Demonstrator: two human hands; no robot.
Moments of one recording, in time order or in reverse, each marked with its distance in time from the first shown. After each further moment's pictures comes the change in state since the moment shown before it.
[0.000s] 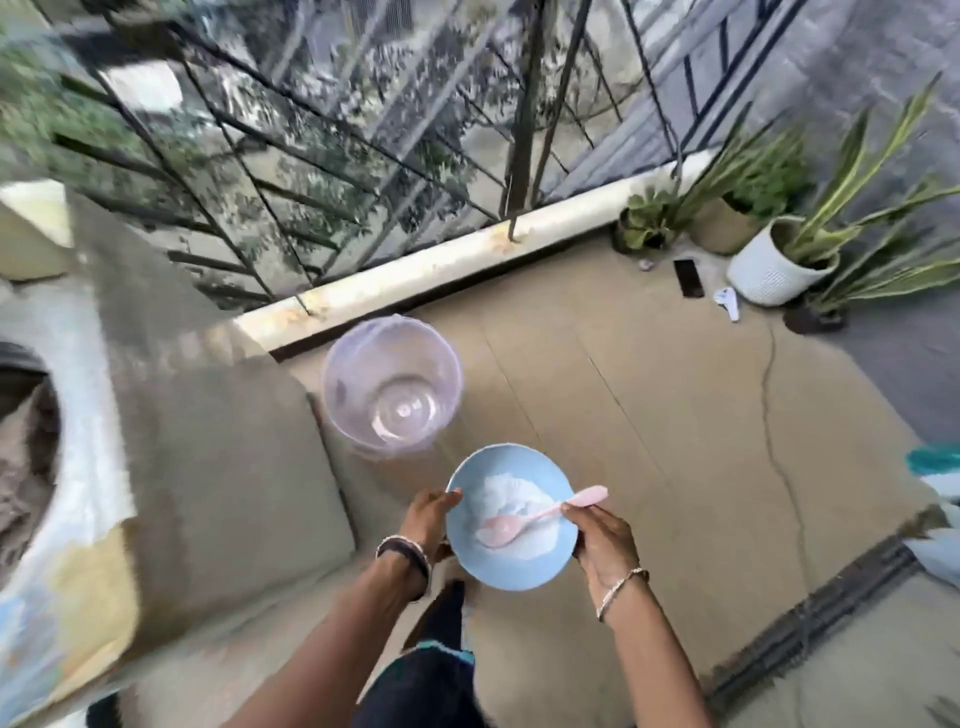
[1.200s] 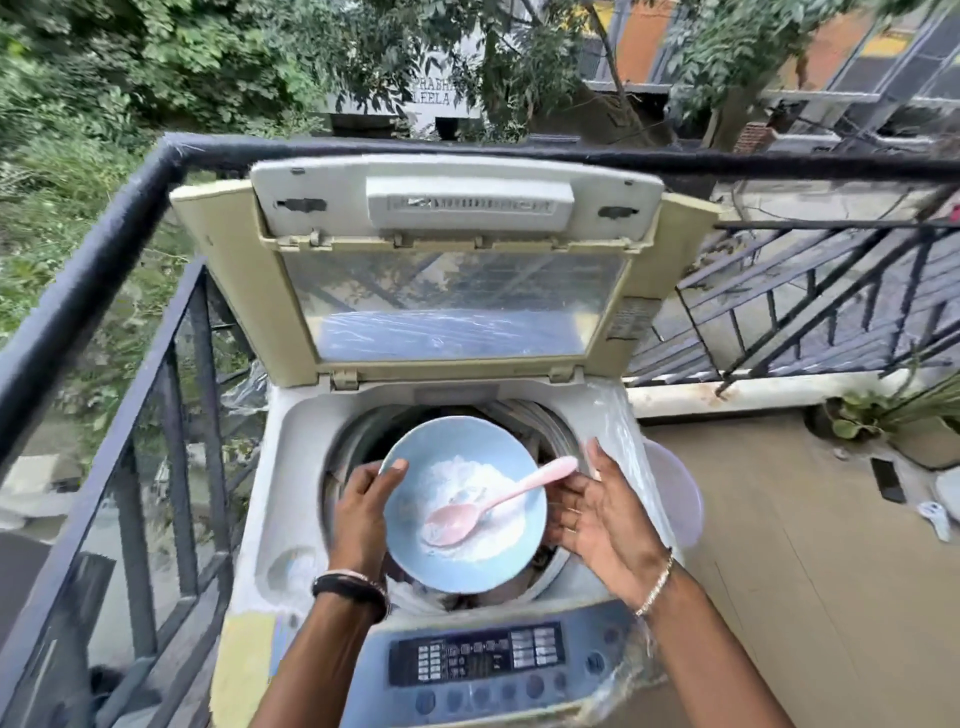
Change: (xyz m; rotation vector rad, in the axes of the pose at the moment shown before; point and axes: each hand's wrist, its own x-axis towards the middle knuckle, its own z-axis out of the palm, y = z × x) left_hand -0.158 0.111 -0.593 -0.489 0.271 0.683; right_hand -0.329 0.072 0.492 -0.233 -0.757 -0.004
